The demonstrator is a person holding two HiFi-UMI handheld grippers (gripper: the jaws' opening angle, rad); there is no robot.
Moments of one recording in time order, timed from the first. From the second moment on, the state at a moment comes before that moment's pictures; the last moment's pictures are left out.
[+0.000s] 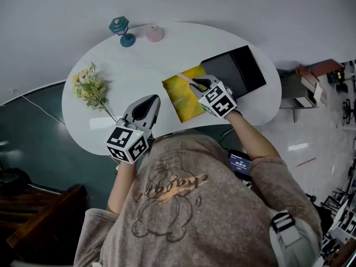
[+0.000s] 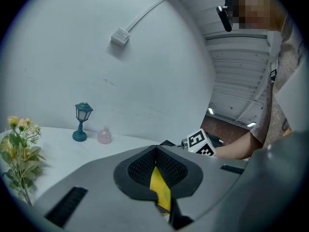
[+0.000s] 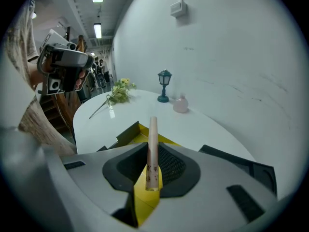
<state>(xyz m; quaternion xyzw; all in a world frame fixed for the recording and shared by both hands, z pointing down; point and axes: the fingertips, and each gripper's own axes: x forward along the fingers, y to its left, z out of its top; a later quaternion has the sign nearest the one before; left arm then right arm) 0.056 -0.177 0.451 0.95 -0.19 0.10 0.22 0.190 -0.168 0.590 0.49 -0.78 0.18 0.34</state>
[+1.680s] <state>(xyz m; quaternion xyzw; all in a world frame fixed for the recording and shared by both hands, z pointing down) 0.035 -0.181 0.461 0.94 -0.20 0.10 0.24 0.155 -0.180 0.680 0.37 -0.76 0.24 0.47</state>
